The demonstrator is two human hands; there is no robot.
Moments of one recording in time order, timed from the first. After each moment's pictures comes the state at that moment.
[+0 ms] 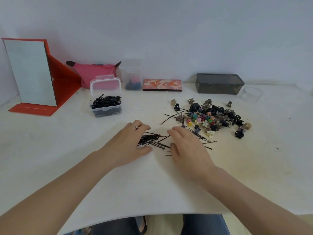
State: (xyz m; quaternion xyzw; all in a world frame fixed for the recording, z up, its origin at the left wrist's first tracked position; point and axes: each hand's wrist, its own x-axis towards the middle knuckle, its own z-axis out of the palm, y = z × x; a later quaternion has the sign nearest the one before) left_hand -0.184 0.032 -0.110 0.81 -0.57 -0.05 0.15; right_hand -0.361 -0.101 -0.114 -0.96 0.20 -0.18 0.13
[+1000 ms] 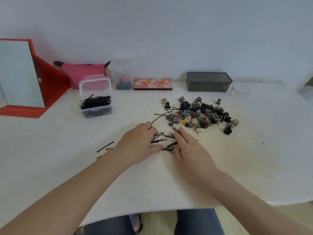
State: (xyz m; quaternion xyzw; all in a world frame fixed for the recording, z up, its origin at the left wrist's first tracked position) left_hand -0.229 -0.013 -0.104 0.82 -0.56 -0.03 0.09; right_hand -0.397 -0.110 -0.114 -0.95 0.27 -0.08 0.15
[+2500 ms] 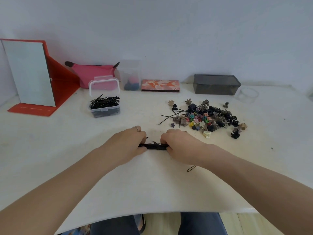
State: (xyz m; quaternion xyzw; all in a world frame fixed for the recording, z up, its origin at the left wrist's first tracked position) left_hand -0.196 0.026 -0.086 0.83 -0.56 -0.08 0.02; right_hand -0.338 -0.118 -0.080 -0.98 0.12 0.09 0.12
